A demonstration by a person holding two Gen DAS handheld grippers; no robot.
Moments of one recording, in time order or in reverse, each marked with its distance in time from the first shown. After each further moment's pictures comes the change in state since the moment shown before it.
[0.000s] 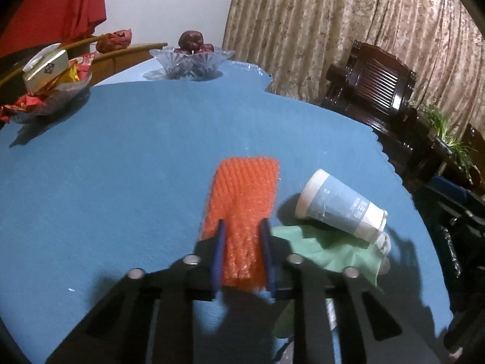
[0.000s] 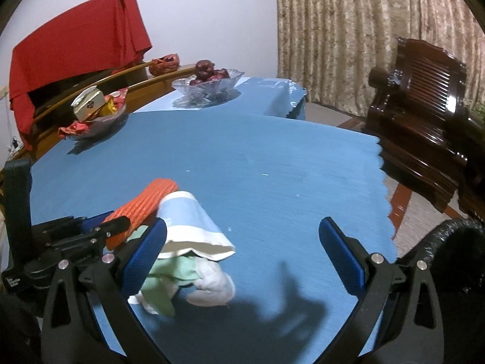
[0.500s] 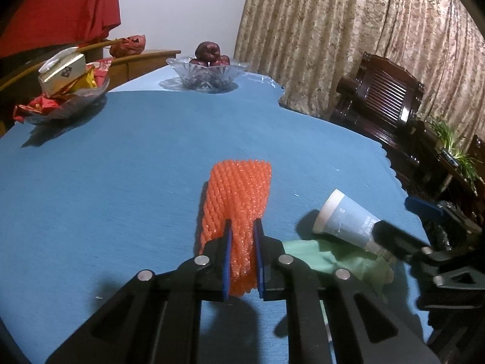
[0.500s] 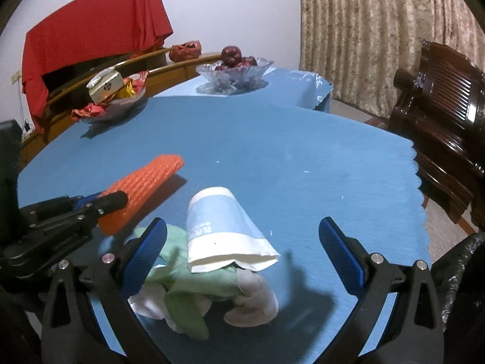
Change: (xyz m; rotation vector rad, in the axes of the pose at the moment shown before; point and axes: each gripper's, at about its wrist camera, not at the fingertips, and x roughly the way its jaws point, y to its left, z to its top) left arm -0.014 0.016 0.008 -0.035 -0.043 0.042; right arm 0.036 0.034 0.001 -0.055 0.056 0.060
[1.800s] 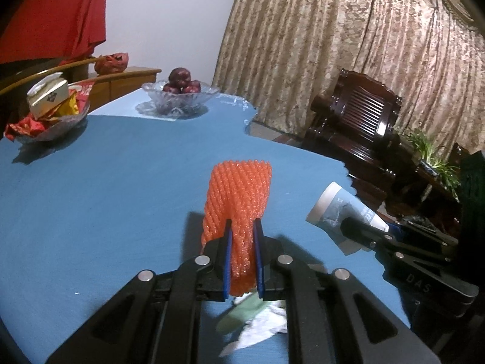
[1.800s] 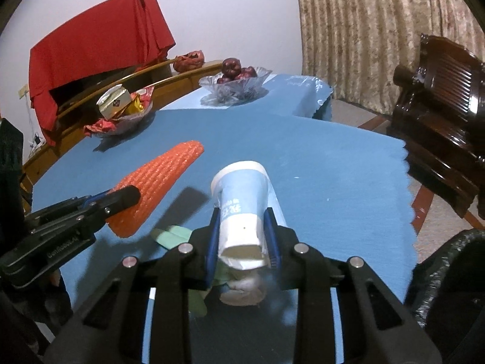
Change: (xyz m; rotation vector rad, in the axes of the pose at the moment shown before) left arm -0.039 -0.047 0.020 0.013 -0.089 -0.100; right arm -0.055 -0.025 0.007 0.049 -0.048 0.047
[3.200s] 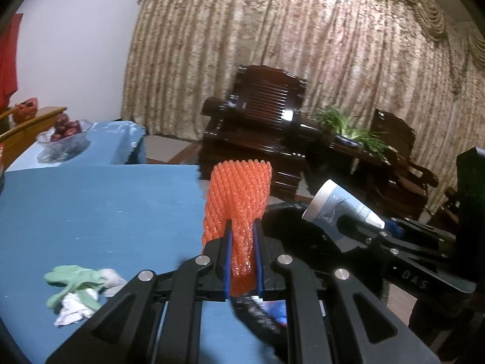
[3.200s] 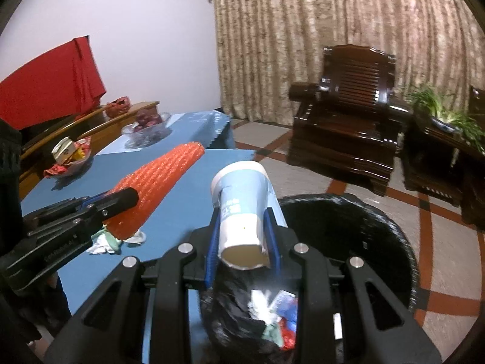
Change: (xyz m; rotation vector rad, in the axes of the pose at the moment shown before) left arm -0.047 -0.241 -0.009 0.238 -0.027 -0.333; right arm -0.224 -0.133 -0.075 0.172 -0.143 -0.327
